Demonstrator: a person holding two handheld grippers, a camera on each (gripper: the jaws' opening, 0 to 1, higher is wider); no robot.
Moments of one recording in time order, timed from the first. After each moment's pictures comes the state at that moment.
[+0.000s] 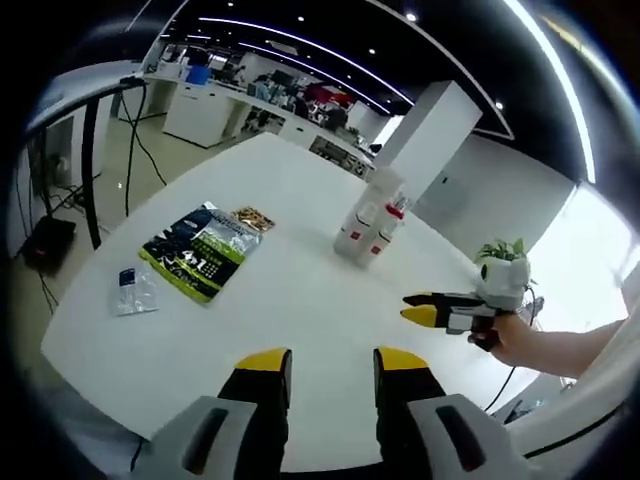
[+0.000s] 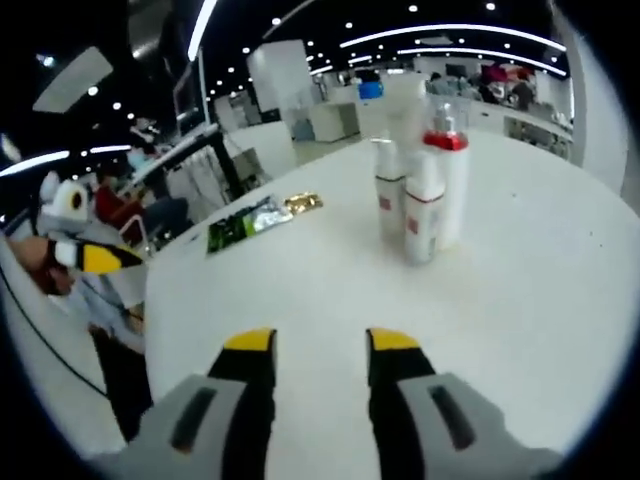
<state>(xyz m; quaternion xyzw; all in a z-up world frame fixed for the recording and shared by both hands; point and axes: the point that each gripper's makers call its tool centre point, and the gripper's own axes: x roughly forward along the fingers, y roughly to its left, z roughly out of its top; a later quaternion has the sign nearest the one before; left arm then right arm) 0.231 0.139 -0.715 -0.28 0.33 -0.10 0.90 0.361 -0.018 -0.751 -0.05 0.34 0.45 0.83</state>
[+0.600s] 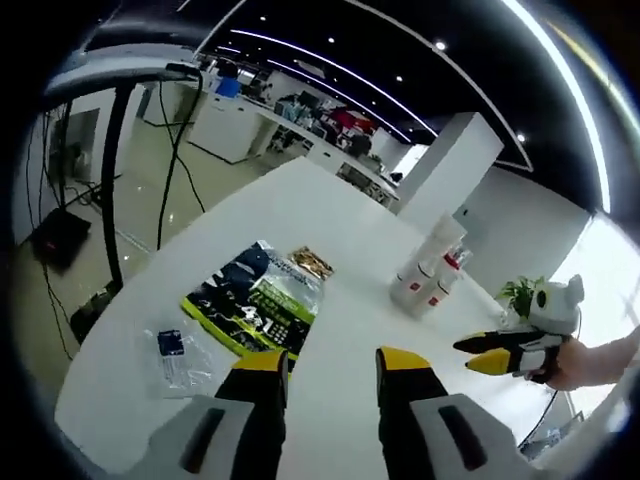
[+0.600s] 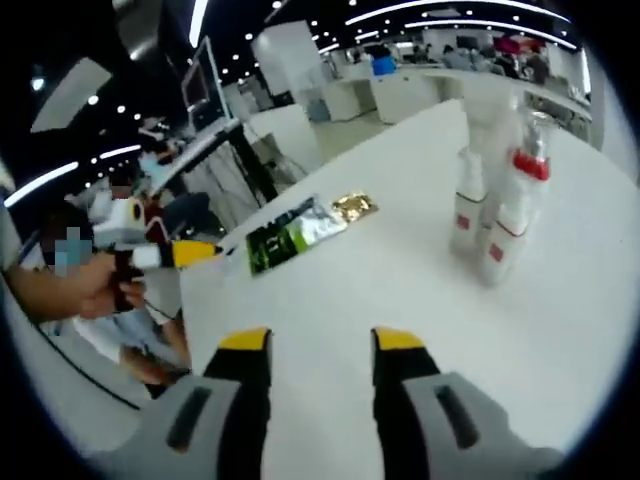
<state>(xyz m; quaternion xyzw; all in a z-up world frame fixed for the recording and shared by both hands) 0.308 0.235 -0.740 -0.29 0.29 -0.05 0.91 0.348 0.066 -0.724 -0.01 0.40 0.47 0.79</state>
